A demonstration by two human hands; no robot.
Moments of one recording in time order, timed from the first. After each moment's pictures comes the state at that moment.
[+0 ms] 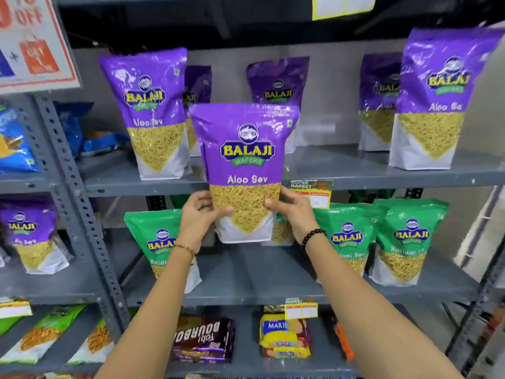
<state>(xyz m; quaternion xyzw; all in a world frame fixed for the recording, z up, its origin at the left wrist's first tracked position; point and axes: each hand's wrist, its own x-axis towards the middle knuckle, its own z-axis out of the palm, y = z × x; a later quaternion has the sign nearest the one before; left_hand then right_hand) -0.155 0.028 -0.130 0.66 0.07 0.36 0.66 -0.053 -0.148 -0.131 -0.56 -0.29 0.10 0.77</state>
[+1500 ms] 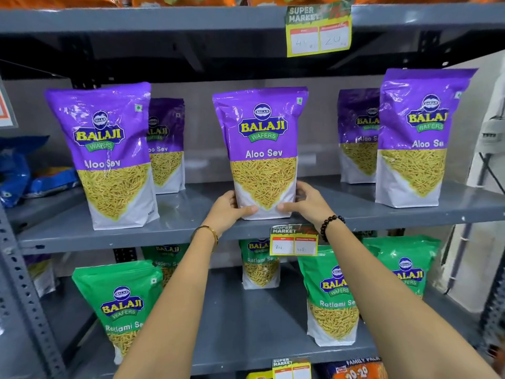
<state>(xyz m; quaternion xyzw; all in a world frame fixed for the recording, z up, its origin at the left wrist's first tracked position) 0.001 0.014 -0.069 0.78 -0.02 0.19 0.60 0.067 -0.183 -0.058 -0.72 -0.29 -0.01 0.63</state>
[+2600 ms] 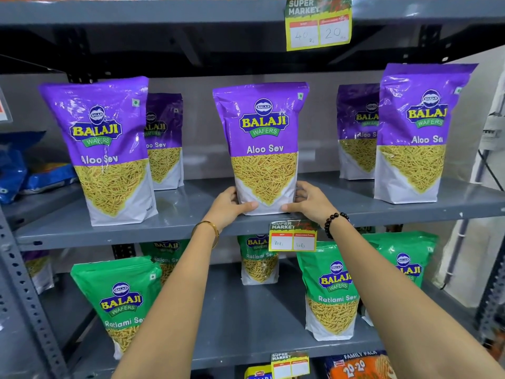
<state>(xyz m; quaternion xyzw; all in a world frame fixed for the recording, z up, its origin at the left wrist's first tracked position) 0.006 0.015 -0.071 0.79 -0.02 0.19 0.58 0.080 -0.191 -0.066 -0.77 -0.28 0.01 0.58</state>
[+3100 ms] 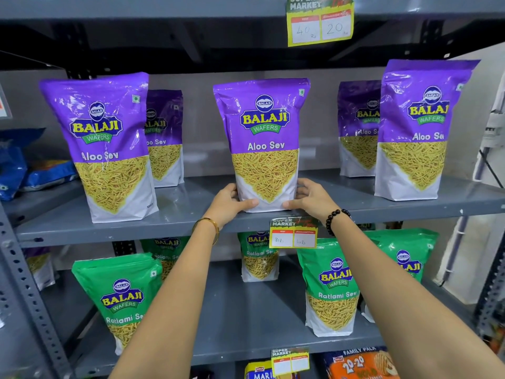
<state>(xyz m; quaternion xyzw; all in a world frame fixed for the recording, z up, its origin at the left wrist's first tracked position) 0.007 0.015 -0.071 0.79 -0.01 0.20 0.58 0.083 -0.192 -0.067 -0.76 -0.28 0.01 0.58</state>
